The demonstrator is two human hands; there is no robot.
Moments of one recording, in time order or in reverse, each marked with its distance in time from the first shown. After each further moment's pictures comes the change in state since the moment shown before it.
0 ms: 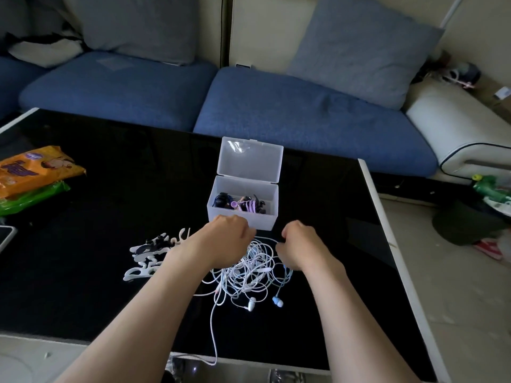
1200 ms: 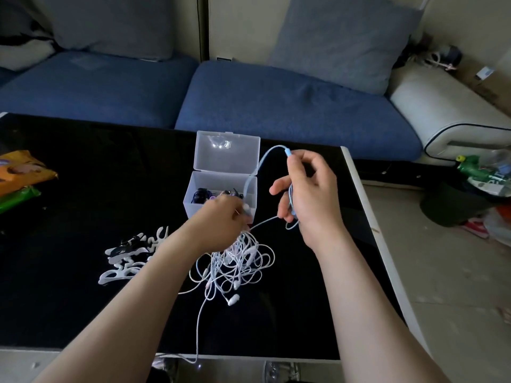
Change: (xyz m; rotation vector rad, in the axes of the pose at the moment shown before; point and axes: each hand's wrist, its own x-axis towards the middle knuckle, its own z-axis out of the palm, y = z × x) left_hand 0.025 0.024 0.005 -0.332 0.119 0.042; right_hand -0.018 0.010 -0.061 1.262 0.294 -0.302
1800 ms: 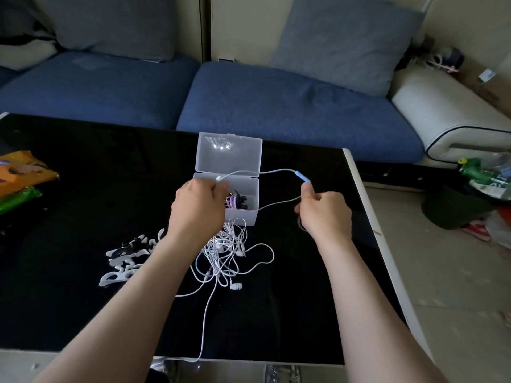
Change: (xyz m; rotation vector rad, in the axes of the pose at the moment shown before) left_hand 0.002 -0.007 -0.013 -0.062 0.514 -0.169; right_hand 0.018 0.029 -0.025 -0.713 0.260 0.271
